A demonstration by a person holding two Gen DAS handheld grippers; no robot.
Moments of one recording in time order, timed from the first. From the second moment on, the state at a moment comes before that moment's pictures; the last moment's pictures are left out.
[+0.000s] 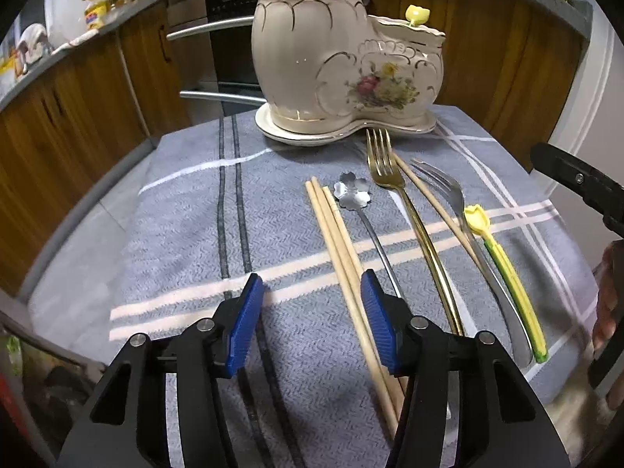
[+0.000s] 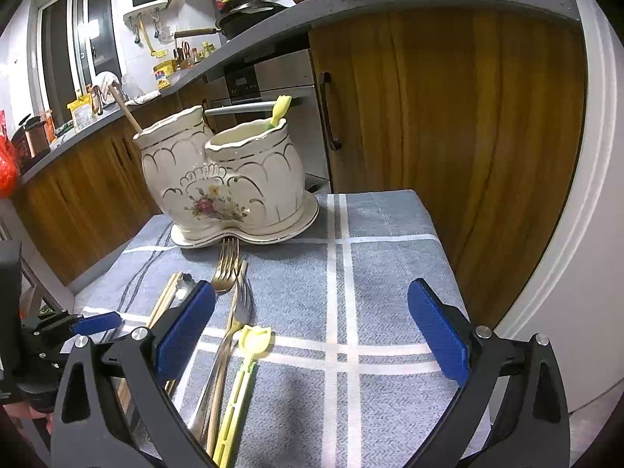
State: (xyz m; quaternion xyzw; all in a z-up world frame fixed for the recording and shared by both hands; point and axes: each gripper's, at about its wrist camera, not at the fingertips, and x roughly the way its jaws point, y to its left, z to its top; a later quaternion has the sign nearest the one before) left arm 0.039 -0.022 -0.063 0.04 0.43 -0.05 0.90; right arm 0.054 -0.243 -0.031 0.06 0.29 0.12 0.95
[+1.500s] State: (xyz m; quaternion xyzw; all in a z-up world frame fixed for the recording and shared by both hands) left arm 0.058 -0.020 -0.066 0.10 0.45 -0.07 0.89; right arm 0.099 -0.175 -0.062 -0.02 0.40 0.20 0.90
